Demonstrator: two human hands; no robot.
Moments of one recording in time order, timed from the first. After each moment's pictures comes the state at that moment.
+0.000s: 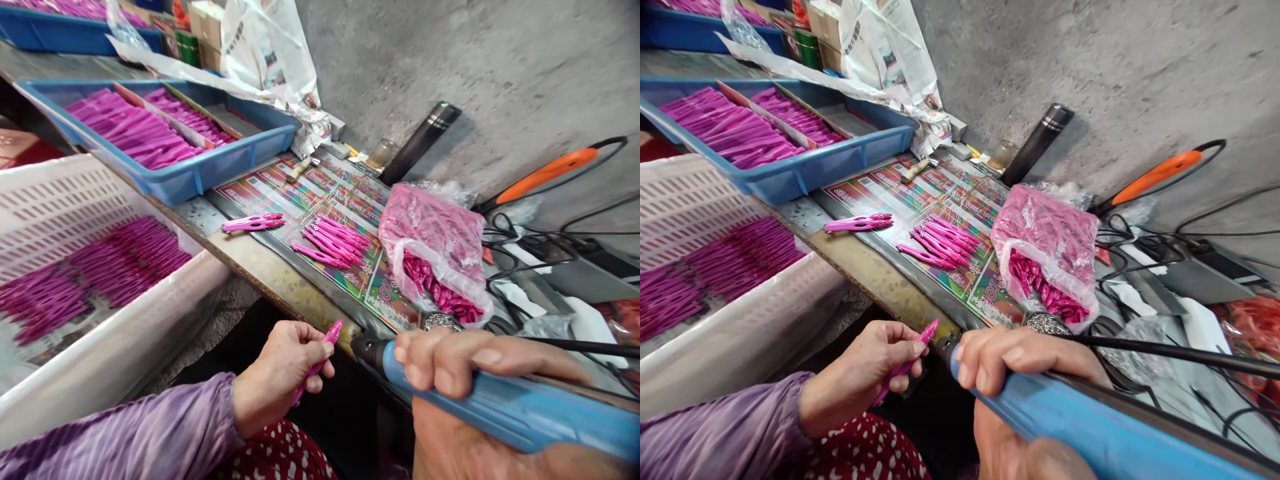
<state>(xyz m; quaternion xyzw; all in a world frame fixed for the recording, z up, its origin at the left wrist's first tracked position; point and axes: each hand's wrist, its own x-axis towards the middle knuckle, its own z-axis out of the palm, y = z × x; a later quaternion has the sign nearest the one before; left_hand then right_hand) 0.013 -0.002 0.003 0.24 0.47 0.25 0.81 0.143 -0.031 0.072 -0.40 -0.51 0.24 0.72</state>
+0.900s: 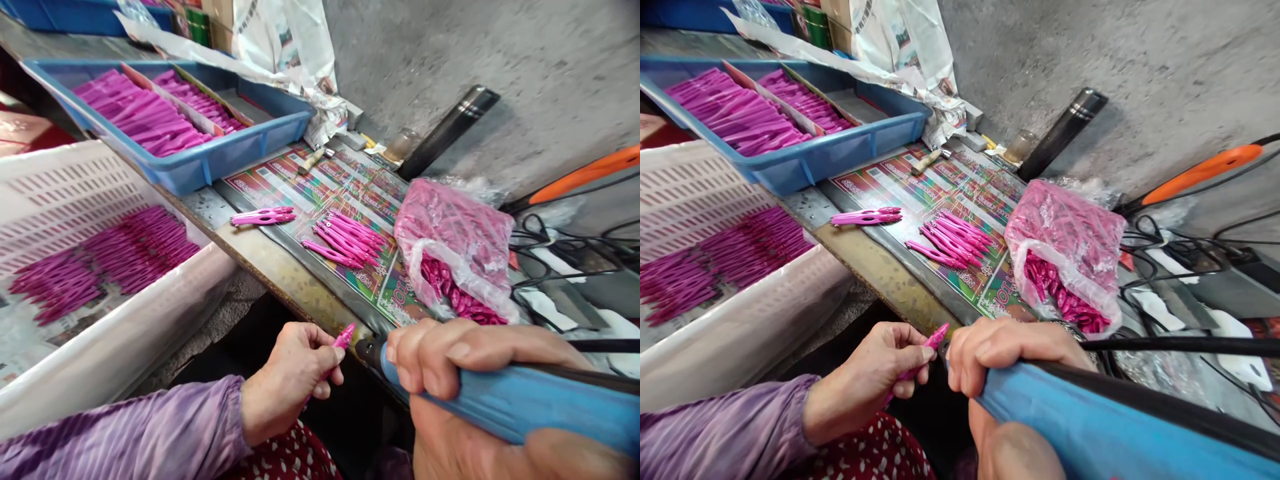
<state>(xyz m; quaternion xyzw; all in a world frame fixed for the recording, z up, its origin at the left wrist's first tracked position) 0.020 -0.005 0.003 0.20 0.48 0.27 0.81 0.122 -0.023 0.083 -0.42 -0.51 0.33 0.68</state>
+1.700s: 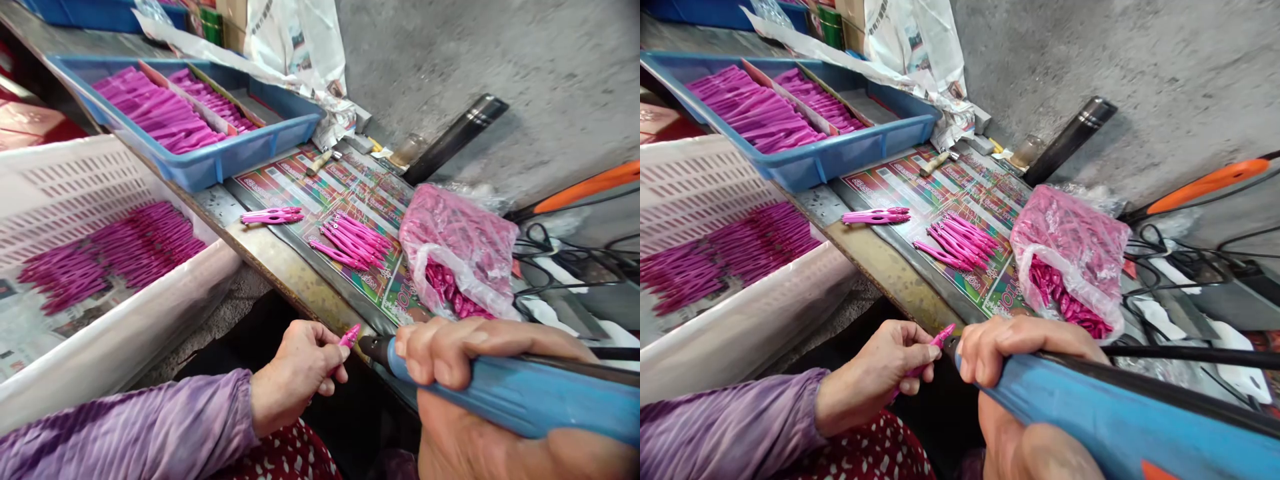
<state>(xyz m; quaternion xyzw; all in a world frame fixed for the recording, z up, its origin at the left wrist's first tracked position) 0.020 -0.002 0.002 0.22 0.47 0.27 0.81 0.157 -0.011 0.072 -0.35 -0.60 0.35 0.63</state>
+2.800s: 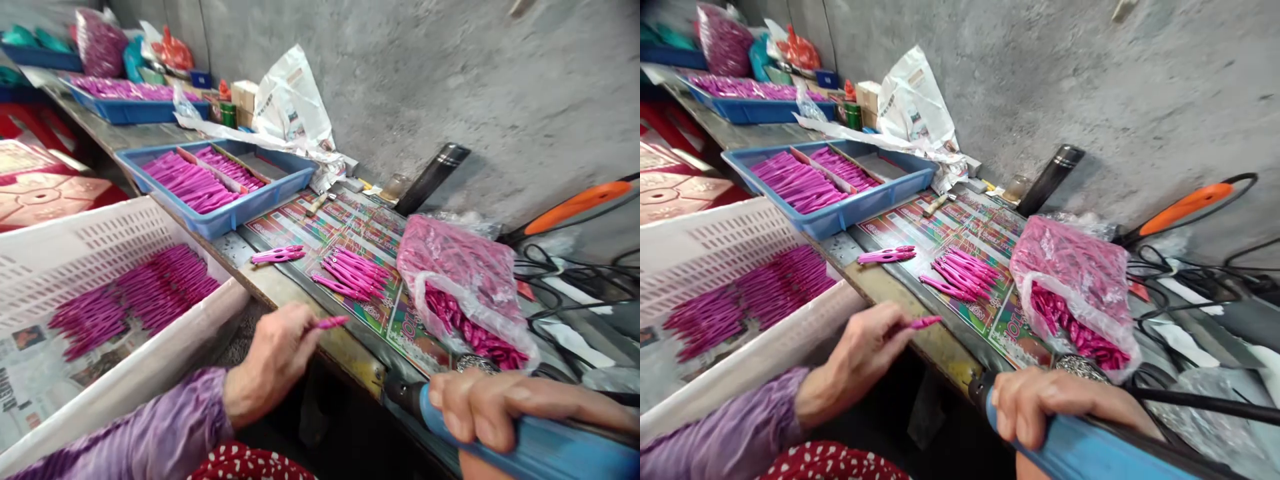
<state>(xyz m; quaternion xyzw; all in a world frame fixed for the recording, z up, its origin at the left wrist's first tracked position) -0.040 0.032 0.005 0.70 0.50 0.38 0.34 0.166 -0.024 0.061 -0.36 -0.55 0.27 0.71</state>
